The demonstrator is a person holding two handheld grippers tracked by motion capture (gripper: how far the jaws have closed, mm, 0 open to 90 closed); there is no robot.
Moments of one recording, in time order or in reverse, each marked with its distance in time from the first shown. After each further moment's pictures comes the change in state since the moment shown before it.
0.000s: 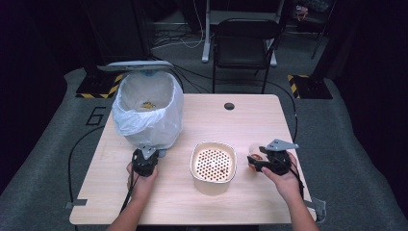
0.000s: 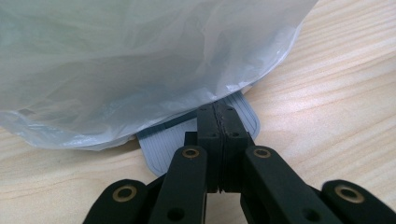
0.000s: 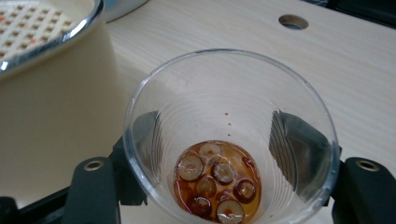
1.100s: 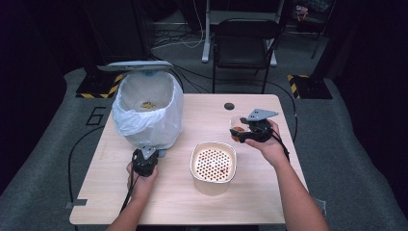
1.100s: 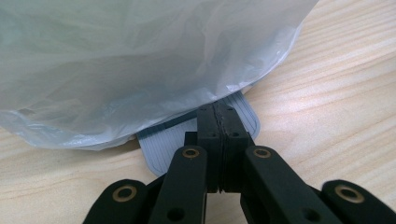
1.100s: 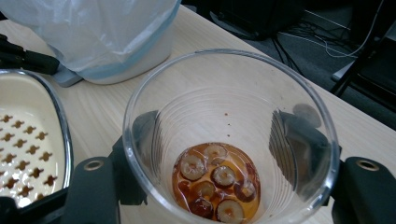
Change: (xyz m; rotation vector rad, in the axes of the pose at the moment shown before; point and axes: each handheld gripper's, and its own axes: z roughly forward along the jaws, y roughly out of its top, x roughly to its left) left arm 0.001 0.000 0.000 0.003 0.002 0.006; right arm -0.013 0.090 0.051 -0.085 0.101 -0.158
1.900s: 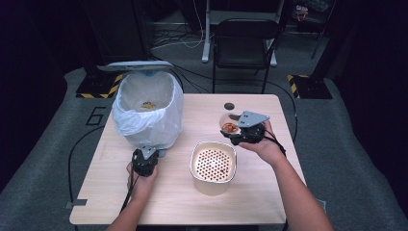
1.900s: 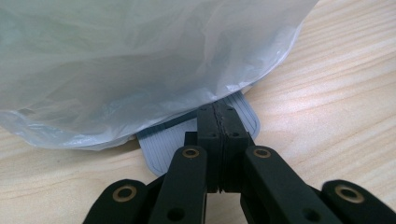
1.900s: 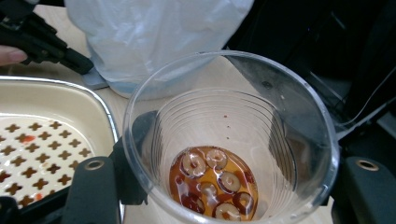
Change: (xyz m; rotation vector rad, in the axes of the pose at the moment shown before) left arm 0.000 0.000 0.000 0.000 -0.001 -0.001; right arm 0.033 0.024 -0.005 -0.112 0.037 -0.315
